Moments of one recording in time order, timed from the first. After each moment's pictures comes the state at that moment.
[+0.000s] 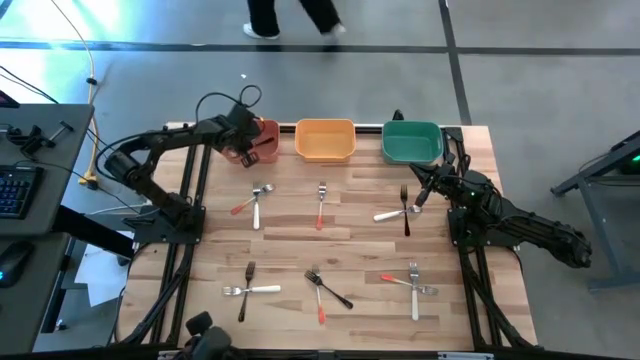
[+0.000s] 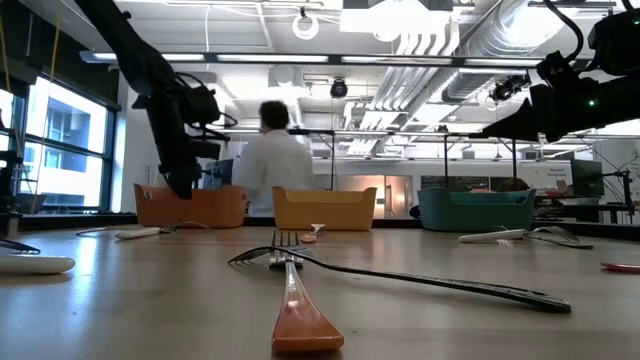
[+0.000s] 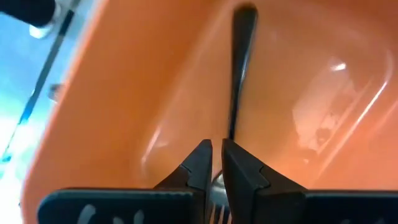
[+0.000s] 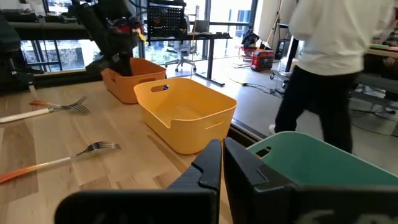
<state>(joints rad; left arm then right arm) 0.93 1.54 0.81 -0.36 -0.18 0.46 -0.47 0.12 0.02 0.02 0.19 -0.05</state>
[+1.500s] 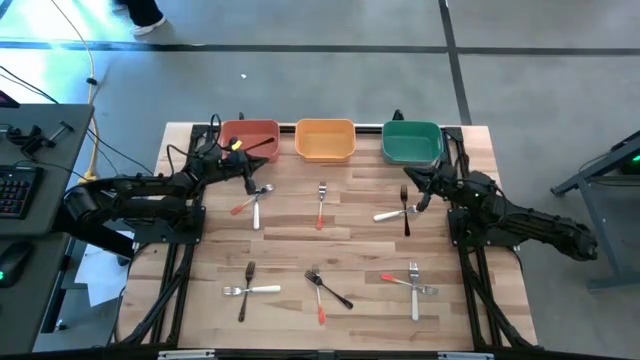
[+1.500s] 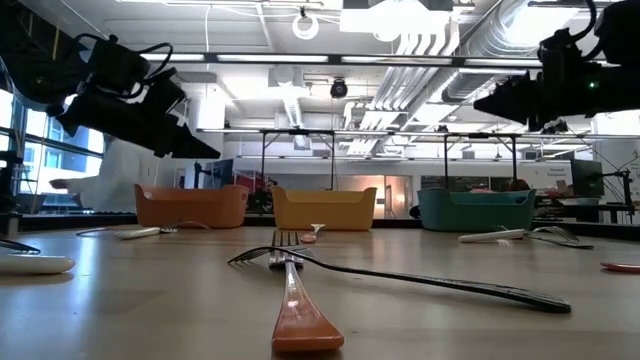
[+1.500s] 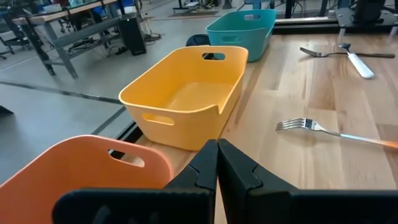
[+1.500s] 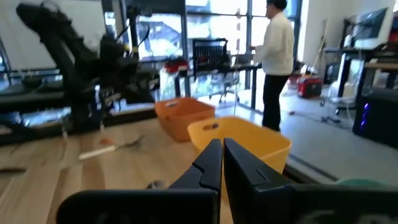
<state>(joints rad) 0.74 1.09 0.14 0.70 0.26 0.24 -0.40 0.22 0.02 0.25 0.05 0.02</state>
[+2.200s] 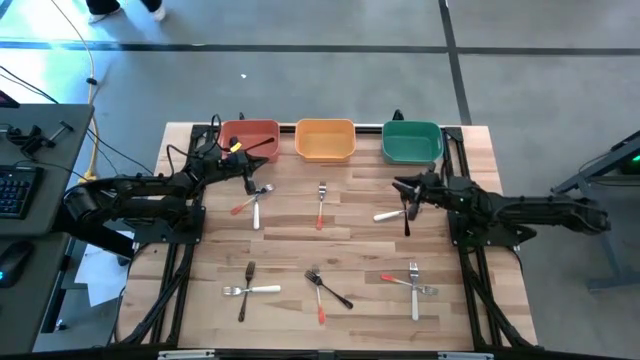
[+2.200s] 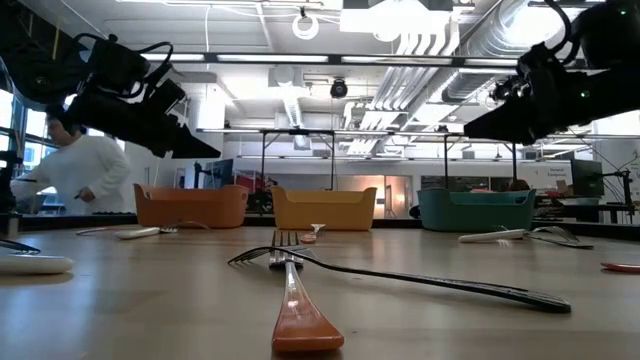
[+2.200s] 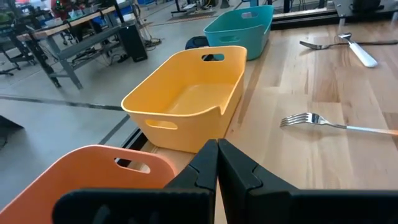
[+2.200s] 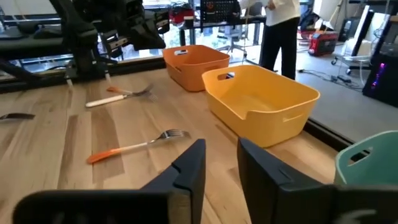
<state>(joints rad) 0.74 1.09 0.14 0.71 0.26 0.32 -0.19 0.50 0.06 0.31 0.24 0.05</state>
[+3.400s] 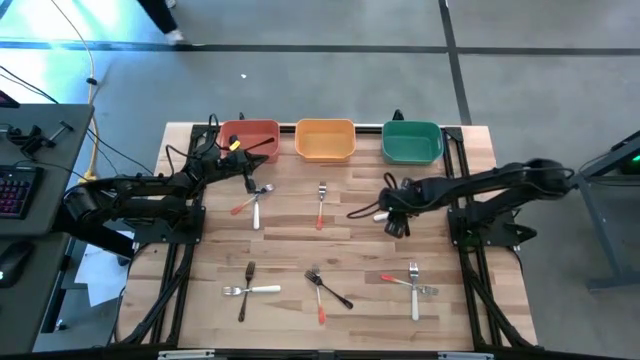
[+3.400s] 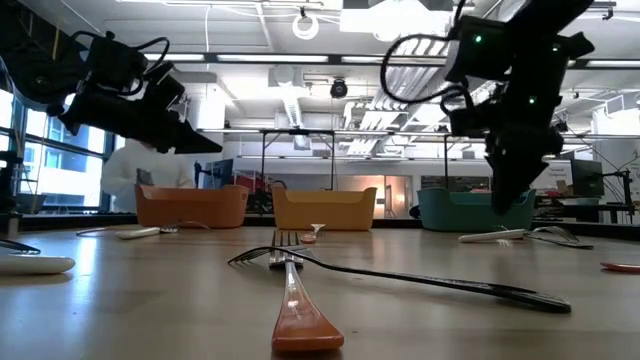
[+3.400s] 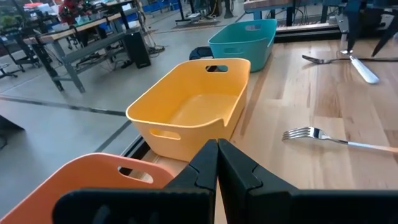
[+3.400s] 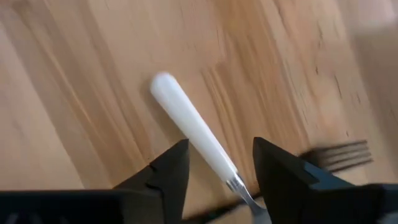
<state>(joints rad) 0.74 1.09 0.14 0.75 0.26 0.27 -0.04 1.37 0.71 -0.68 0.19 0.30</state>
